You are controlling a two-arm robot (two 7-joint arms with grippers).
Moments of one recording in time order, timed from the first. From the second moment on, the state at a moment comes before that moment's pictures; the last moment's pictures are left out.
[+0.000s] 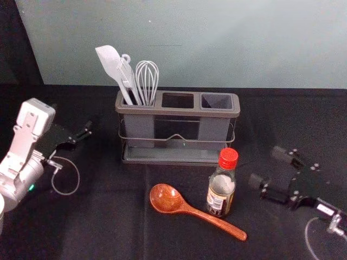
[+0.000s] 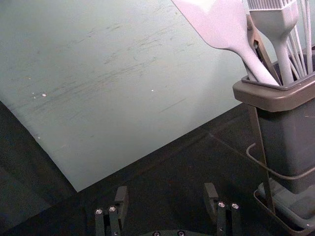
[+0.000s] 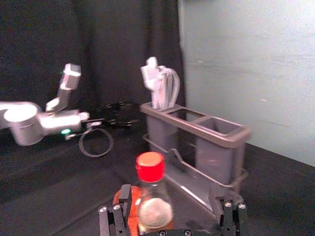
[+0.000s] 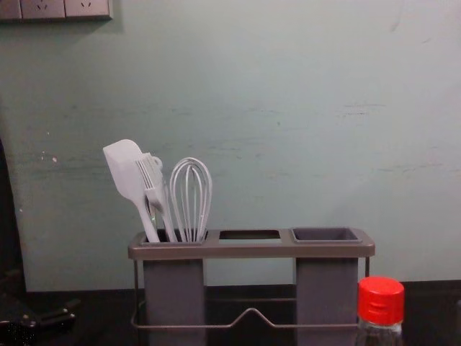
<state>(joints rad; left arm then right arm) -0.20 0.60 0.45 -1.41 -0.25 -0.12 0.03 -0.21 0.77 -0.17 -1.85 0.66 -0.09 0.55</state>
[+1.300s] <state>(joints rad) -0.20 0.60 0.45 -1.41 -0.25 -0.12 0.03 0.04 0.64 -0.36 -1.71 0.56 -0.07 0.61</state>
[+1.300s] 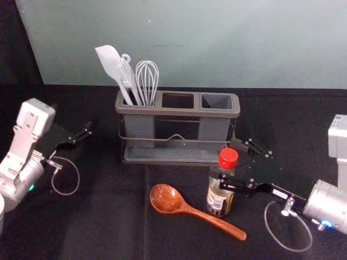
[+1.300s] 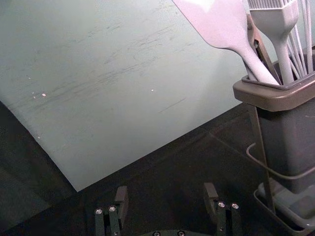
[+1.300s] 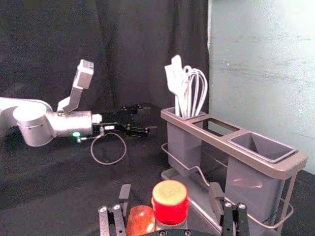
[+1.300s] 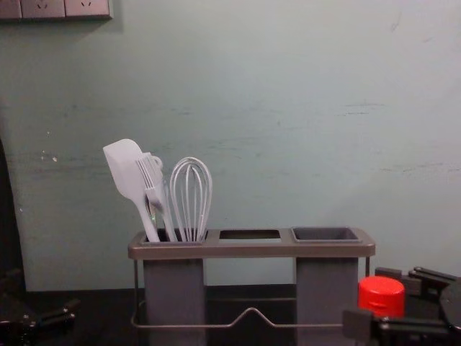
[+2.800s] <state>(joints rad) -0.20 0.60 0.45 -1.41 -0.25 -0.12 0.03 0.08 0.62 -0.38 -1.68 0.55 -0.04 0.58</state>
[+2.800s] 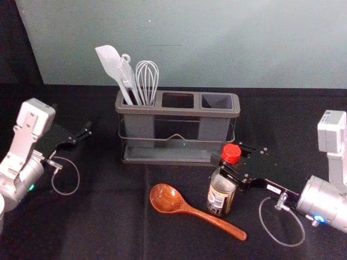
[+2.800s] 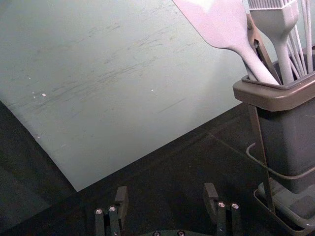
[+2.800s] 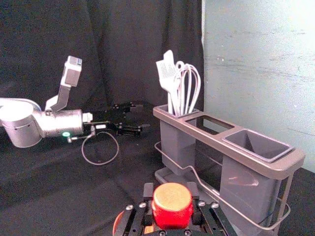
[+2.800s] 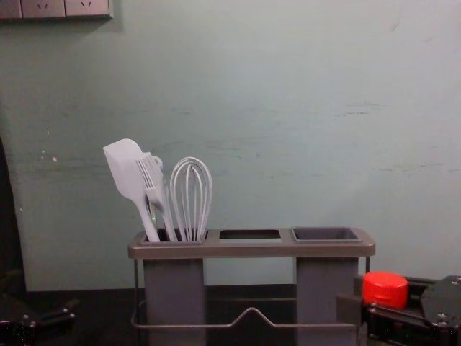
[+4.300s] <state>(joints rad) -0.20 0.60 0.45 -1.41 -0.25 -0.12 0.03 -0.04 0.73 -0.14 -1.68 0.66 -0.12 0.57</state>
